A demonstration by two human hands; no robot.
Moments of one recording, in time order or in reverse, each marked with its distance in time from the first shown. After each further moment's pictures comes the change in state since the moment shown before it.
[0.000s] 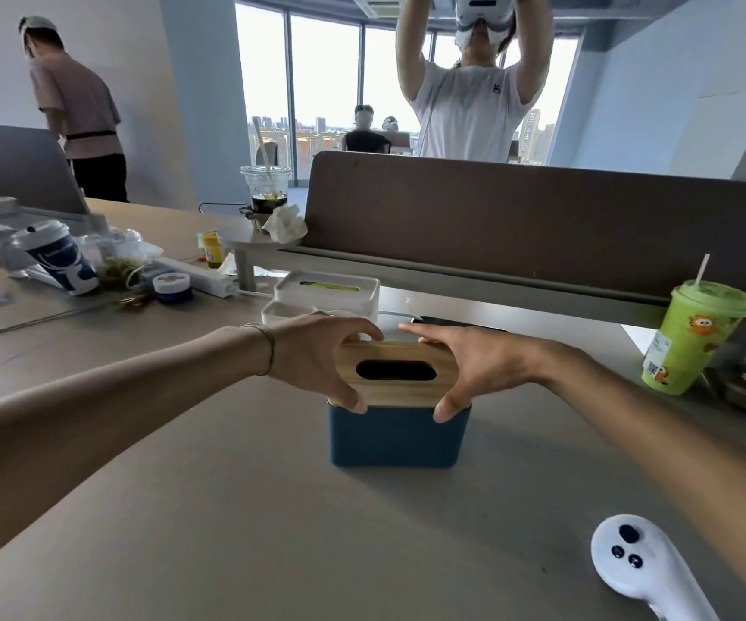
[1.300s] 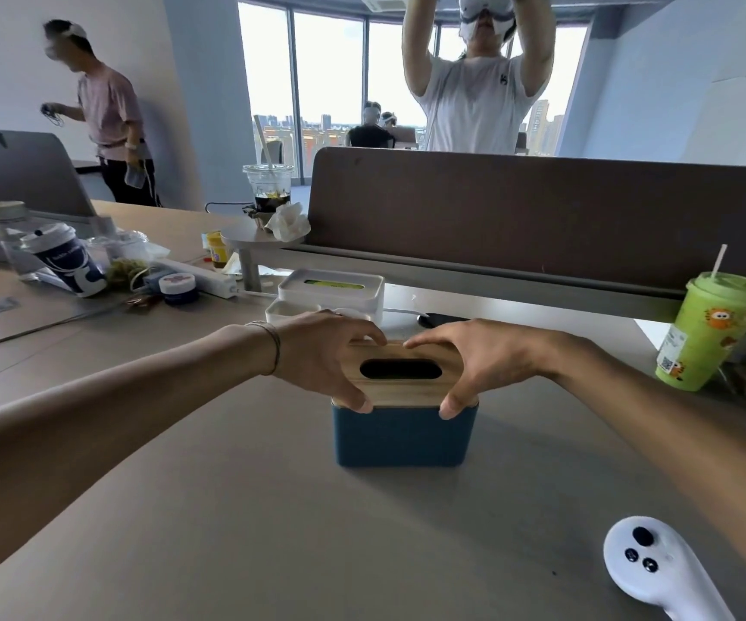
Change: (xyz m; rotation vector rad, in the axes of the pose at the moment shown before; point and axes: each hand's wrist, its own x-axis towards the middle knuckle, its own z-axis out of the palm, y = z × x) left_hand 0.004 0.004 -0.001 0.095 0.032 0.042; right_hand 0.002 -0.001 -0.006 -0.078 -0.023 0.007
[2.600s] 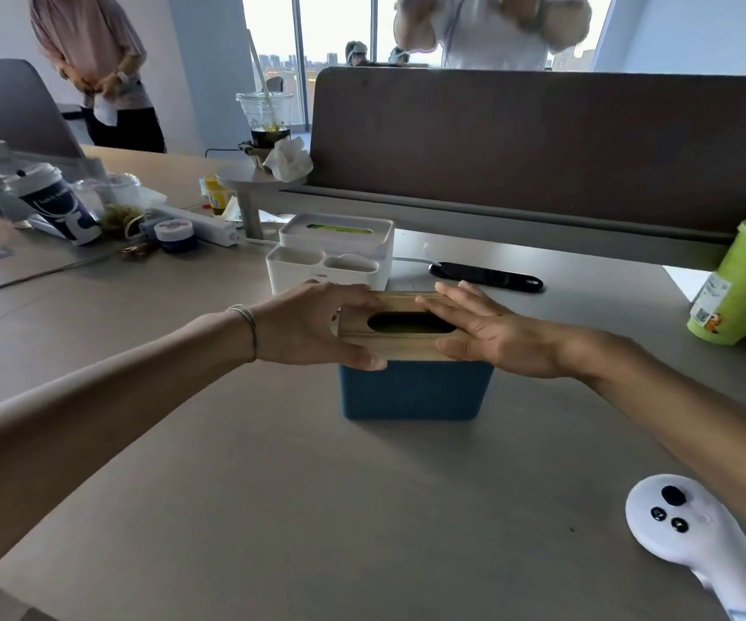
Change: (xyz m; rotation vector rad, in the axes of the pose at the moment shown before) left_hand -0.013 -0.019 0.043 -0.303 0.094 0.021; right_hand -0.003 0.020 0.052 0.152 -0.047 -0.051
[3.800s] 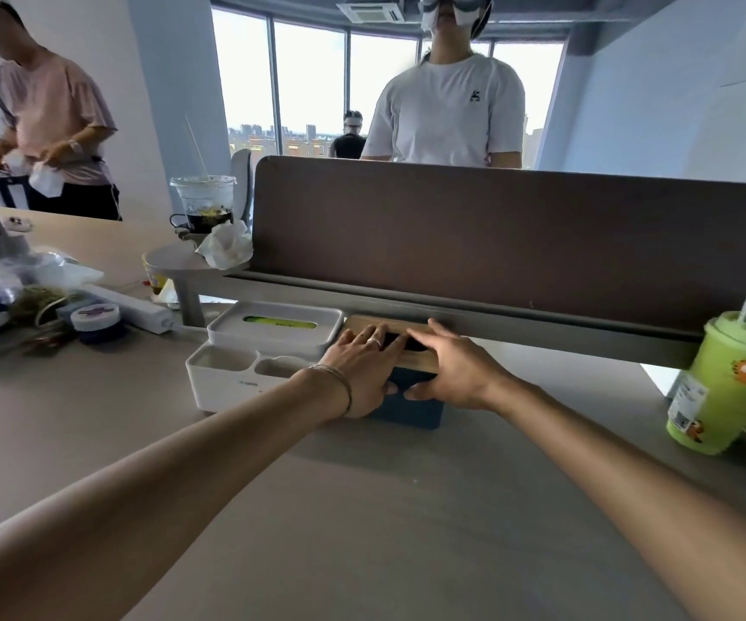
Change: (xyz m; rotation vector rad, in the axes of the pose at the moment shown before) left_hand 0.197 -0.013 0.048 0.532 0.024 -0.120; right_hand 0.110 0.089 -0.062 -0.021 0.433 0.195
